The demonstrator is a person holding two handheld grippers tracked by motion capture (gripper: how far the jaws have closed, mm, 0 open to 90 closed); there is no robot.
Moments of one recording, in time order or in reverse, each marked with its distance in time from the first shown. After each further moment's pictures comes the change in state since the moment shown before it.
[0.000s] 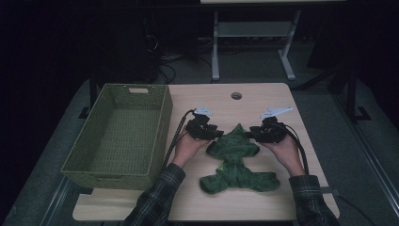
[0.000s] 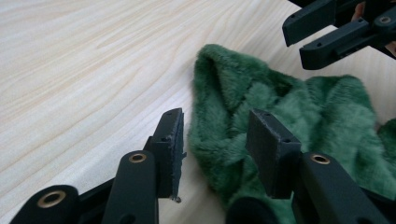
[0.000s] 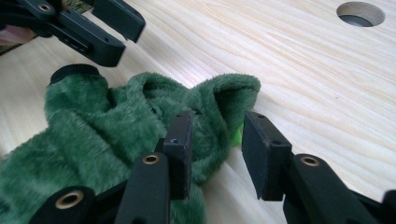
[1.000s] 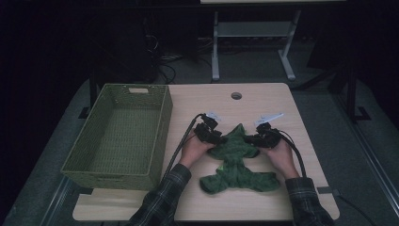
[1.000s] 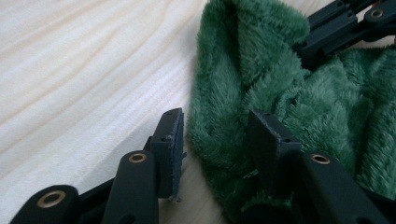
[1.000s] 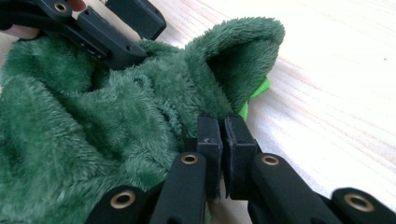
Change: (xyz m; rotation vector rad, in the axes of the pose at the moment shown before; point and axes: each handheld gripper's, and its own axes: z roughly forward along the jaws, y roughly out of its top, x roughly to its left) left arm -0.003 -0.007 0.038 0.157 -0.006 0.028; right arm -0.004 -0.021 0.029 0.081 0.020 0.004
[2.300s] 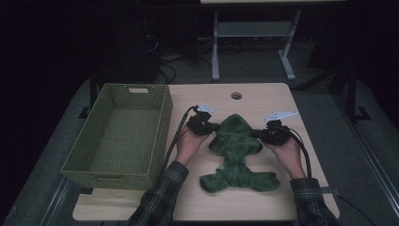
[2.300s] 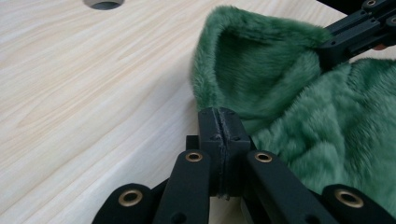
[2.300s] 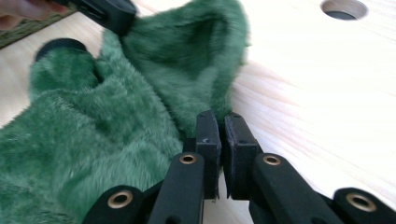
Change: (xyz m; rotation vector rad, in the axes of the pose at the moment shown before) left arm 0.007 0.007 -0.039 -0.146 0.090 0.016; right arm -0.007 0.000 -0.033 -0.126 -0.041 0.020
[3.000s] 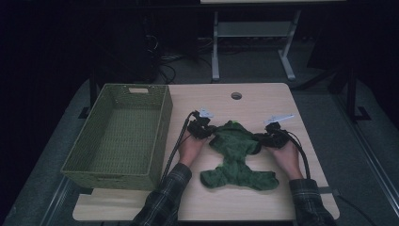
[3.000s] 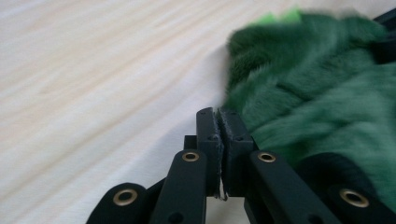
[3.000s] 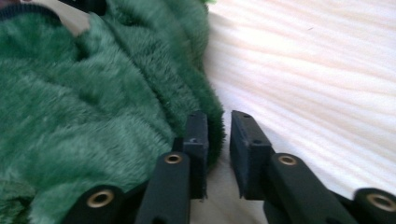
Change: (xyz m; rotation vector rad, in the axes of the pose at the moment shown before) left arm 0.014 -0.019 0.028 0.004 0.144 -0.007; right arm -0.015 -0.018 0.020 0.079 -0.060 0.089
